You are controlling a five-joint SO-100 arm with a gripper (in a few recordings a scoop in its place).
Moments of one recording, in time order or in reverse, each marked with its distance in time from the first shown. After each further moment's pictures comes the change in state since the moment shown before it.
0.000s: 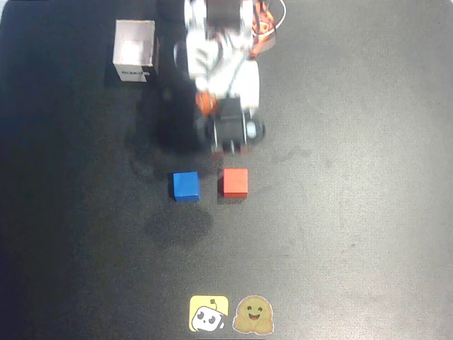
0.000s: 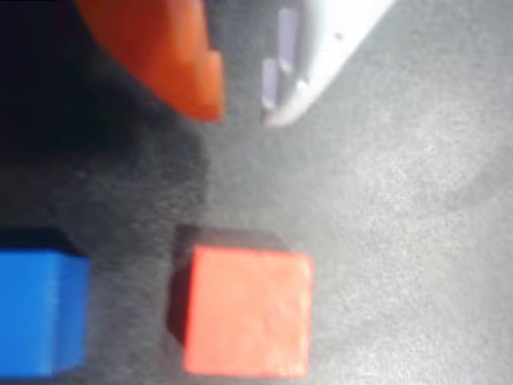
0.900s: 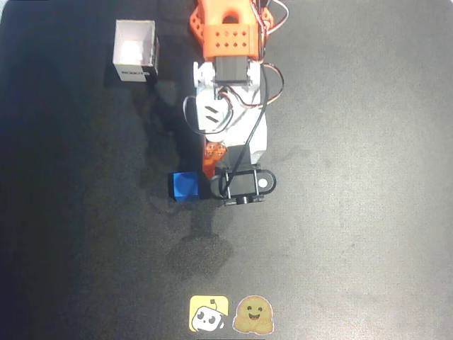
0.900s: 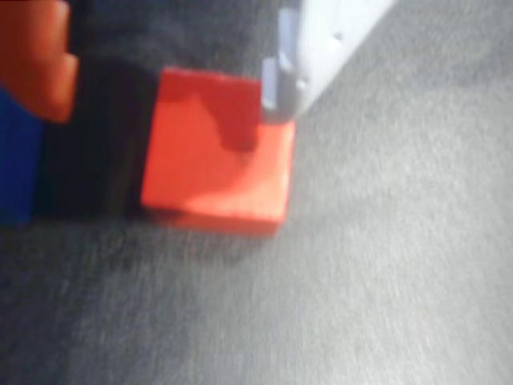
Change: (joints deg) arm -2.5 -20.8 -4.8 -15.9 -0.7
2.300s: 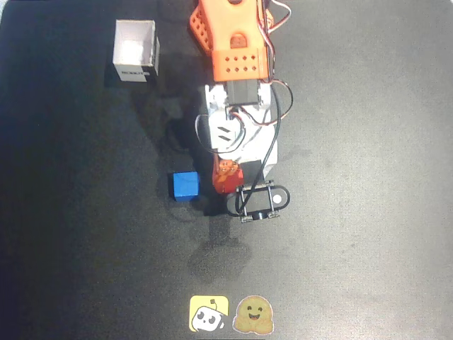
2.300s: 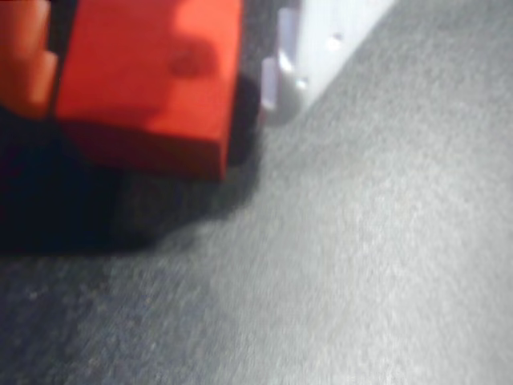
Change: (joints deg) arm -3.6 -10.5 -1.3 -6.7 1.2
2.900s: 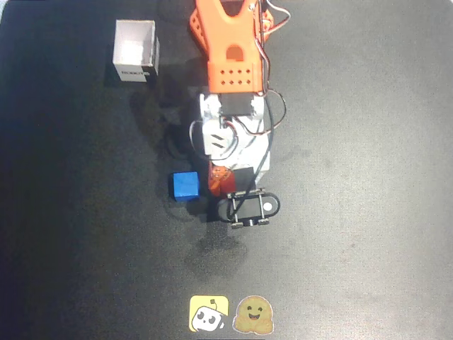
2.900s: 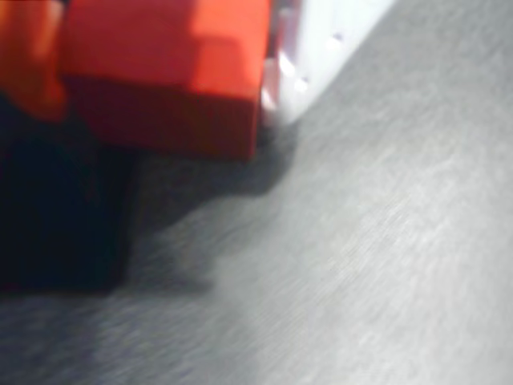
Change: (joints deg) arm 2.3 -5.2 1.2 -5.4 -1.1
